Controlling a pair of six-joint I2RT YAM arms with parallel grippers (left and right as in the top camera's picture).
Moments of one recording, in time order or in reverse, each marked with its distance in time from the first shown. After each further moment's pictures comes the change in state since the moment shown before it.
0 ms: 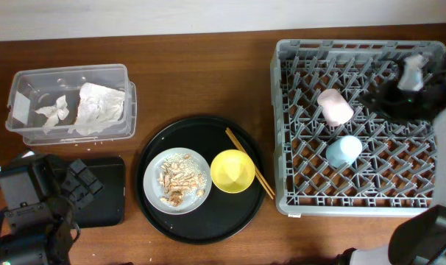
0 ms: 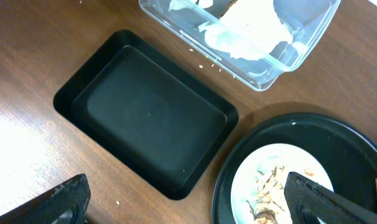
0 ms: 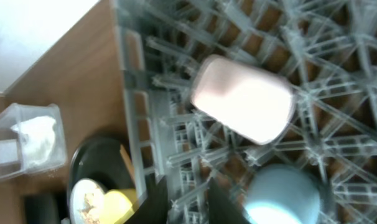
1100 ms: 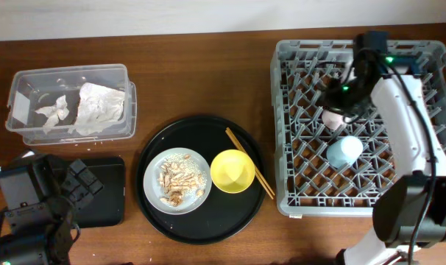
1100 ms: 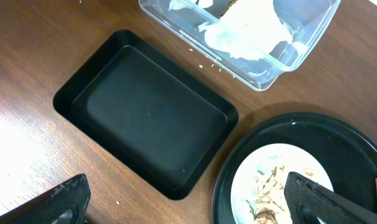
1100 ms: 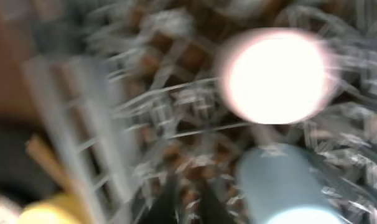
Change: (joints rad) left arm 0.000 0.000 0.000 0.000 0.000 0.000; right arm 0.353 0.182 0.160 -0.172 0.463 0.144
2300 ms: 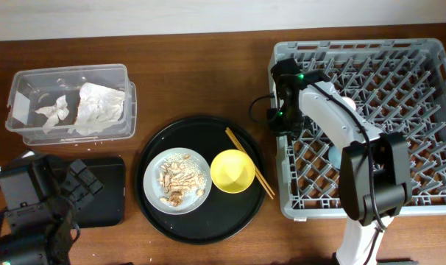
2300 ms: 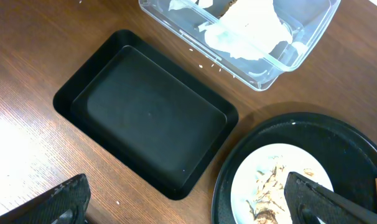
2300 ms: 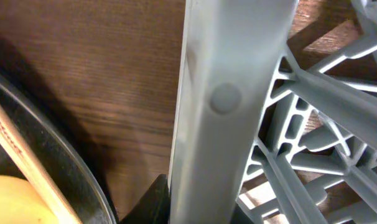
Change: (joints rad) left arm 0.000 0.000 0.000 0.000 0.000 0.000; right arm 0.299 0.209 -0.106 0.122 0.105 -0.081
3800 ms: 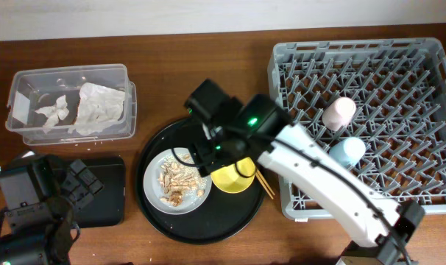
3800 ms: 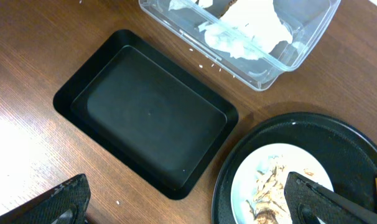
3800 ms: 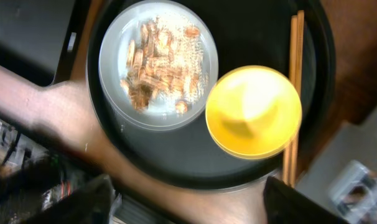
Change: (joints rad) left arm 0.000 0.000 0.000 0.000 0.000 0.000; right arm 0.570 -0.243 0.333 -0.312 -0.030 0.271
